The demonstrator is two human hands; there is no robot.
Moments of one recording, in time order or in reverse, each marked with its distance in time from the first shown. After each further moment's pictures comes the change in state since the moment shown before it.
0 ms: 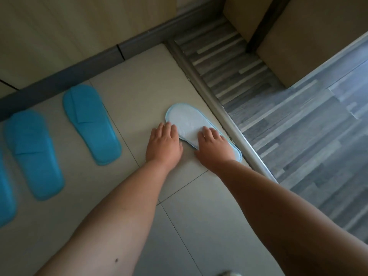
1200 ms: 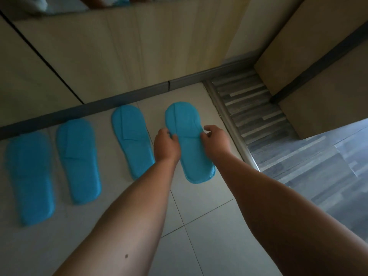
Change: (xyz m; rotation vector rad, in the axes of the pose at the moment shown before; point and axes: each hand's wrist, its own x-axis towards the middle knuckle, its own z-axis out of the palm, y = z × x) left_hand 0.029 -0.090 -0.079 -0.953 0.240 -0.671; right_hand 0.084 -0.101 -0.106 0.847 0.160 0.359
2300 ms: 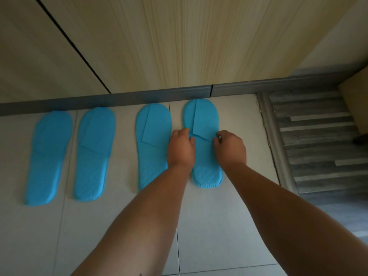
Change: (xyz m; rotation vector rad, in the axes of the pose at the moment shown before) left_hand 0.078 -0.028 0.036 0.254 0.219 0.040; right_hand 0.107 0.012 0.077 -0.354 -0.108 -0.411
